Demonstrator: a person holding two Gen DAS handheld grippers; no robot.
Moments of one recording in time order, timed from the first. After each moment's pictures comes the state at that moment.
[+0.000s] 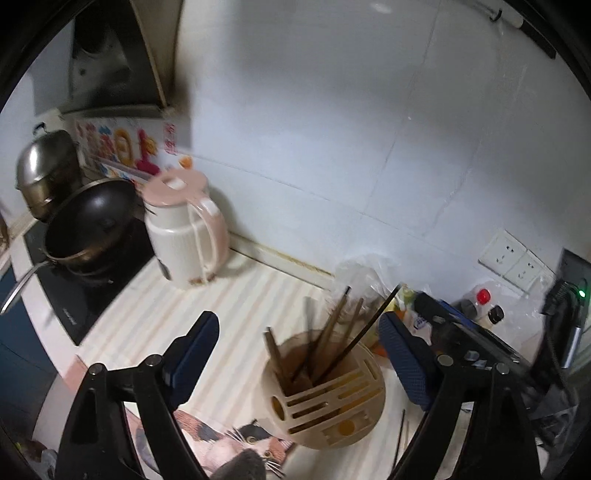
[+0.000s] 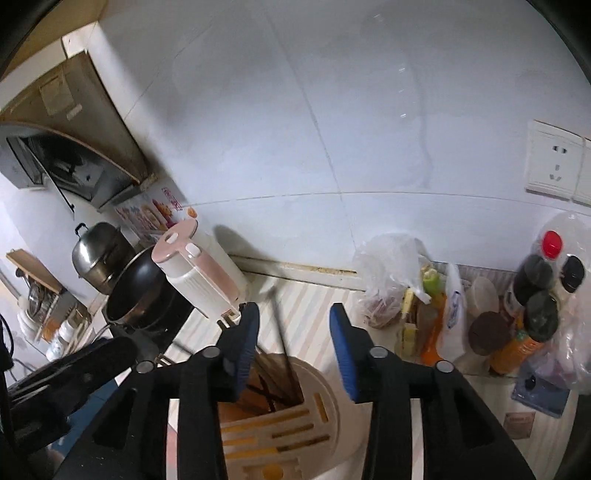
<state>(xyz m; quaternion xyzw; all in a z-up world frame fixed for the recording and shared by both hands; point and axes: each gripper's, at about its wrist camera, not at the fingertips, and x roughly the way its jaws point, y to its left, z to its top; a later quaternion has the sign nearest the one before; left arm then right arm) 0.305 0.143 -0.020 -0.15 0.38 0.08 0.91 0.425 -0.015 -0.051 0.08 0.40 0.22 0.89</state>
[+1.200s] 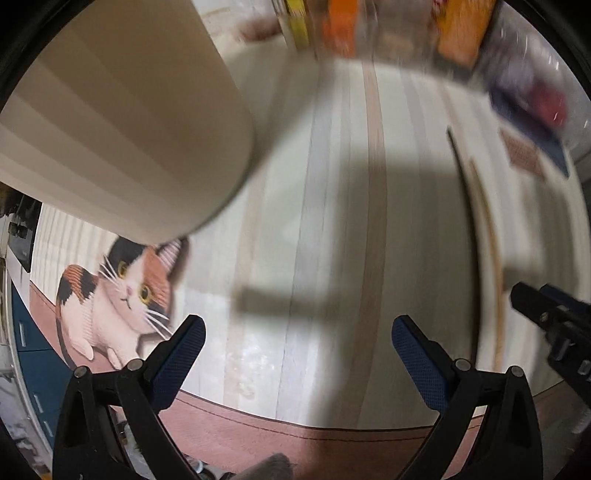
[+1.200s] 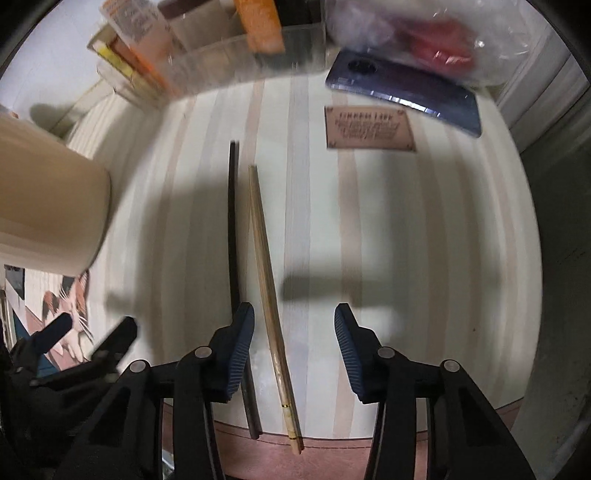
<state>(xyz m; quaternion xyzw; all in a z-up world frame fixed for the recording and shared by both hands) 0.258 -0.067 -0.322 0.04 0.65 0.03 0.76 0.304 -0.246 -0.292 0.07 0.66 0.00 0.75</state>
